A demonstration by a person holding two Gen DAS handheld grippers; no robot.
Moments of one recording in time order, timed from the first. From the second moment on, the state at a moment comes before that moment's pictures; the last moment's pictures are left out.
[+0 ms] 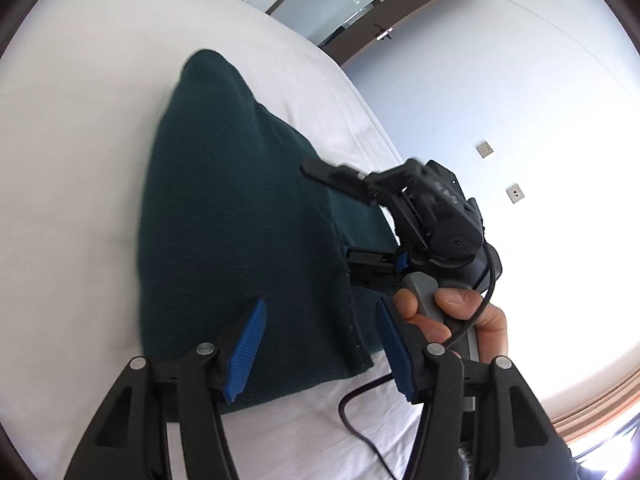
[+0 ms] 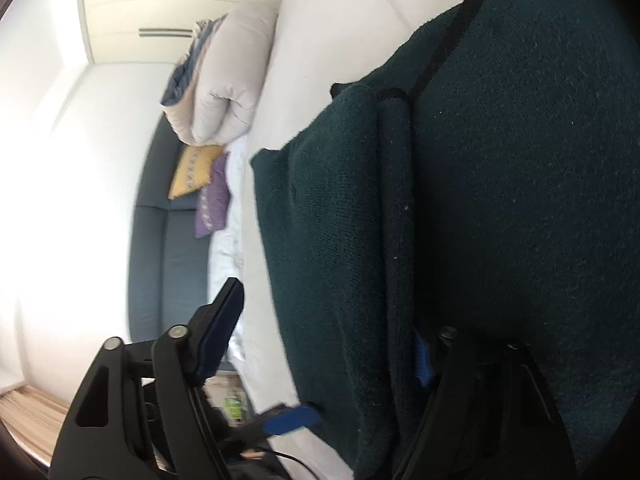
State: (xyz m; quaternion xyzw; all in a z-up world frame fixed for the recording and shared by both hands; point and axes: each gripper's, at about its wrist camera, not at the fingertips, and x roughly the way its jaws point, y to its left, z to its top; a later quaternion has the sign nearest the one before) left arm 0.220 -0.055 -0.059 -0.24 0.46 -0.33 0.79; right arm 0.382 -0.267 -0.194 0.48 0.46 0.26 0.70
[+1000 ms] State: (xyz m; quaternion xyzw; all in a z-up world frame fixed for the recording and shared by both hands) left arm 0.197 -0.052 -0.066 -0.22 0.49 -0.34 0.77; right arm 0.308 -0.448 -0.194 0.41 0.44 0.13 0.79
